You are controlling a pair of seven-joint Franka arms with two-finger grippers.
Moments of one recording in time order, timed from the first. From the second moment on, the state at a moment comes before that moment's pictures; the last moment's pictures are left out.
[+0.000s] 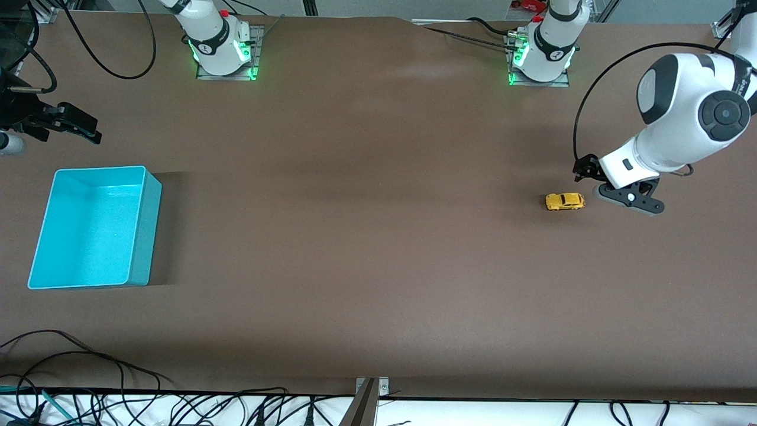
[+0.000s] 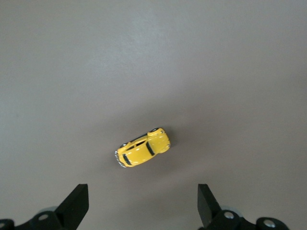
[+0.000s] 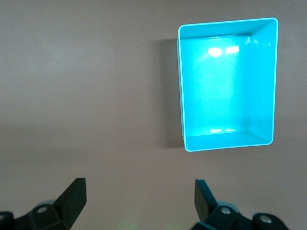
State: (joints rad) left arm 0.02 0.08 -0.04 -2.07 0.02 2.02 0.42; right arm -0.01 -0.01 0.00 -1.61 -0.03 1.56 0.02
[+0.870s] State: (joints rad) left arm 0.02 0.15 -0.01 -2.32 0.02 2.34 1.20; right arm -0.01 -0.01 0.00 -1.61 -0.03 1.56 0.02
